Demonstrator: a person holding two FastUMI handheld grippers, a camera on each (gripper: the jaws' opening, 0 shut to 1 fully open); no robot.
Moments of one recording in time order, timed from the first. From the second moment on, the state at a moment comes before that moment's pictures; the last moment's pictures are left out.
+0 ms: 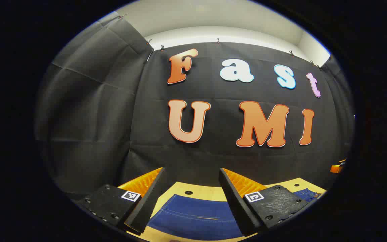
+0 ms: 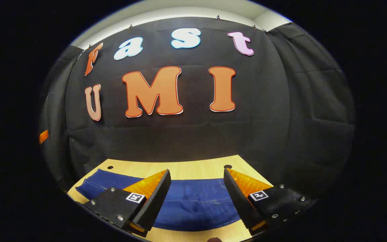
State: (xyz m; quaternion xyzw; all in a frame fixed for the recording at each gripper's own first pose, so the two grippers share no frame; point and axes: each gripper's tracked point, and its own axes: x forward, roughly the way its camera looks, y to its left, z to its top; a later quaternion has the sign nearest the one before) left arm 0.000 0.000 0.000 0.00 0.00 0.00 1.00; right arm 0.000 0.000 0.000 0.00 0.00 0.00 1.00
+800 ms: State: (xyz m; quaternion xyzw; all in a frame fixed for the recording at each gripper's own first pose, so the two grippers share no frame) left arm 0.000 -0.004 -0.009 -0.01 0.01 -0.02 1.00; right arm -0.026 -0.029 0.018 -0.03 -0.03 -0.04 1.00
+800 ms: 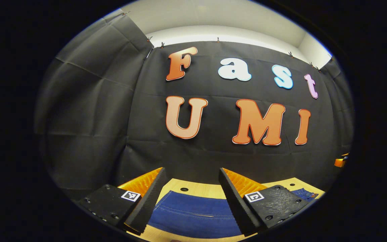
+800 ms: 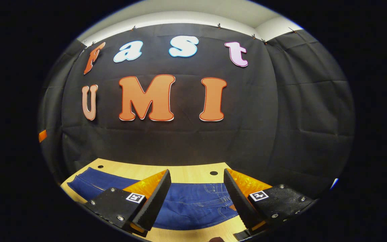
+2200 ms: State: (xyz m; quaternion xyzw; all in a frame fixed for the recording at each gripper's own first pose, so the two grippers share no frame) left arm -0.019 0.047 -0.249 0.52 0.19 -0.22 0.81; right arm 0.004 0.037 -0.080 -0.03 0.09 0.02 1.00
